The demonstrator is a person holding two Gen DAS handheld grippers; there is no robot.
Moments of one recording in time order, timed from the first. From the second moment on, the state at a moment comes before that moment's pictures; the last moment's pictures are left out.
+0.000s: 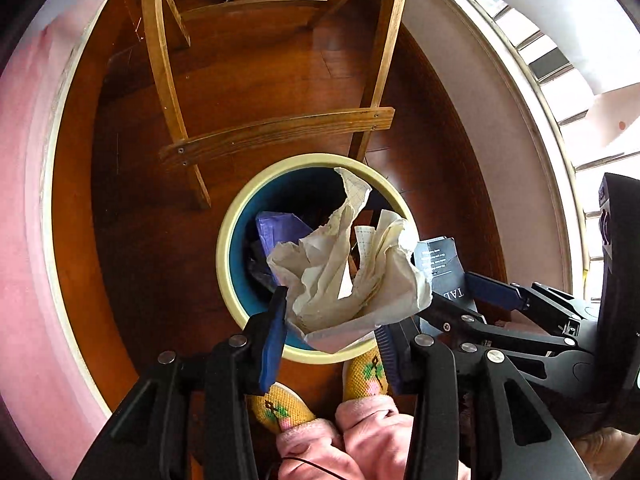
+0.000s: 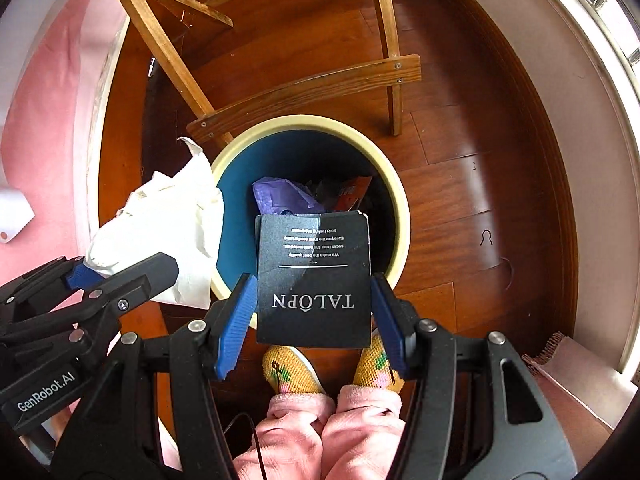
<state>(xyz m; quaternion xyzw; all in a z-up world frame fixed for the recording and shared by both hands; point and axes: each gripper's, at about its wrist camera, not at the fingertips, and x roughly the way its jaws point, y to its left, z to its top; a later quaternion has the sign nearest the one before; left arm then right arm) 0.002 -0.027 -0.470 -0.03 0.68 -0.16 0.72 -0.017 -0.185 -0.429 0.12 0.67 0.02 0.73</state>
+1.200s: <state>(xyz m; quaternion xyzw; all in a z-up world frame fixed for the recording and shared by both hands) -0.027 0.080 -0.296 -0.11 0.57 -0.04 0.81 0.015 -0.148 -0.327 0.18 0.66 0.08 0.72</state>
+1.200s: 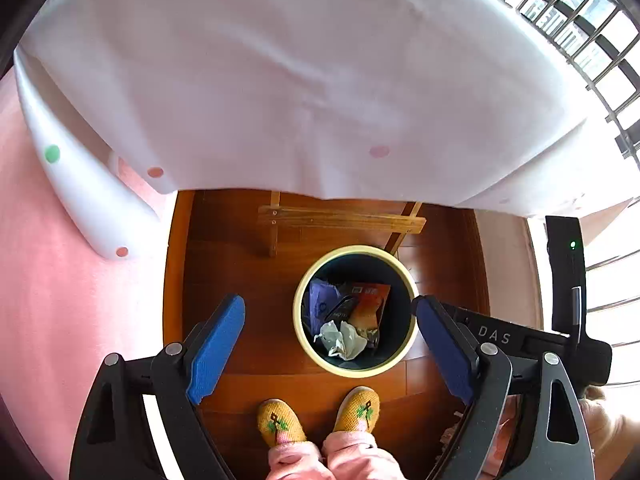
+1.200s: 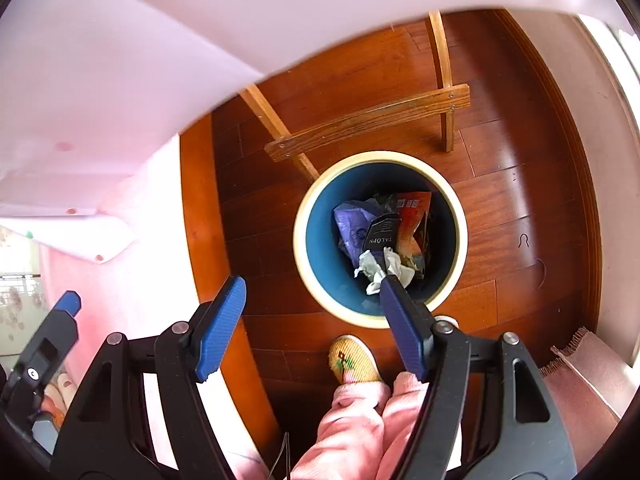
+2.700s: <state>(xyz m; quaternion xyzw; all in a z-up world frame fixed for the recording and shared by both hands) 0.206 0.083 0.026 -0.17 0.45 -0.04 0.87 0.206 -0.200 0.060 0.10 0.46 0.14 0.87</state>
